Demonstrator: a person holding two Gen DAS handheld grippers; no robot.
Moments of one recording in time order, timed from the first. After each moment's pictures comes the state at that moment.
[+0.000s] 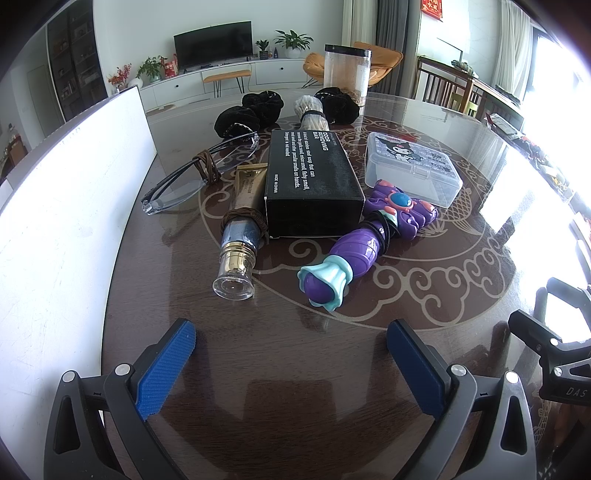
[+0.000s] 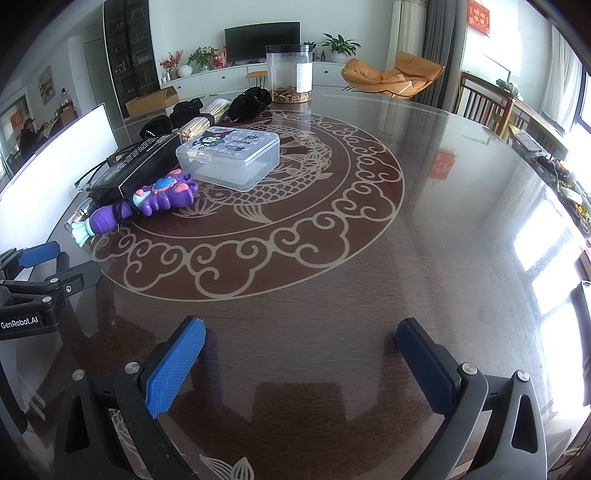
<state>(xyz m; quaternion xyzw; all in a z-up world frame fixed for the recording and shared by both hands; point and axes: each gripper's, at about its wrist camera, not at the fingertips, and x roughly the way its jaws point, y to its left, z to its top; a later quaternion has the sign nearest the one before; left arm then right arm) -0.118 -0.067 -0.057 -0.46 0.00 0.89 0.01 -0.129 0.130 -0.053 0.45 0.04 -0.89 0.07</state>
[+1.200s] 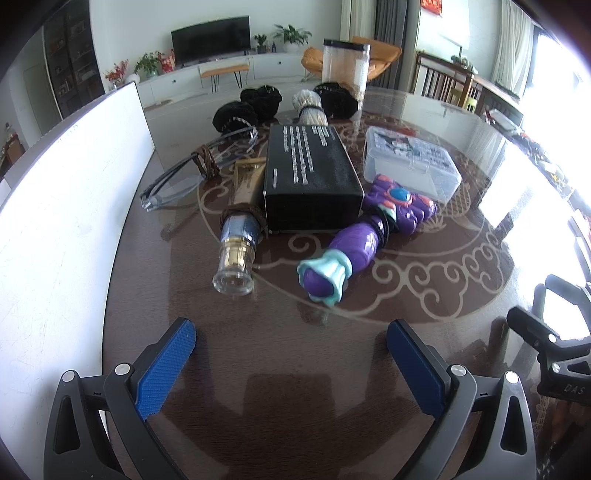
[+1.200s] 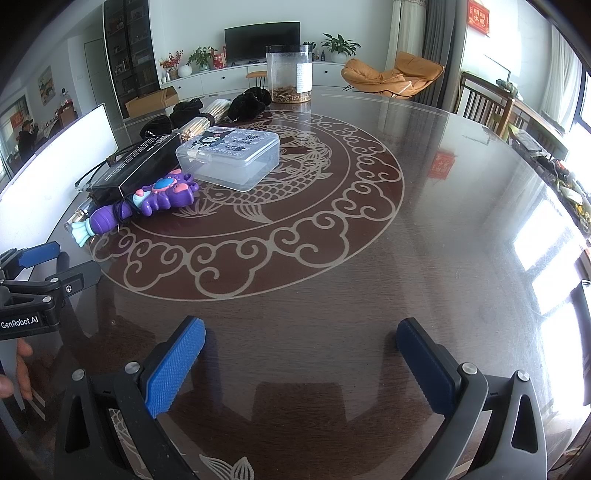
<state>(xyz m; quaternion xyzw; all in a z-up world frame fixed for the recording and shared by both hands) -0.116 -0.067 -0.056 -0.48 0.01 0.88 0.01 -0.129 0.131 -0.053 0.45 0.04 -0.89 0.07</state>
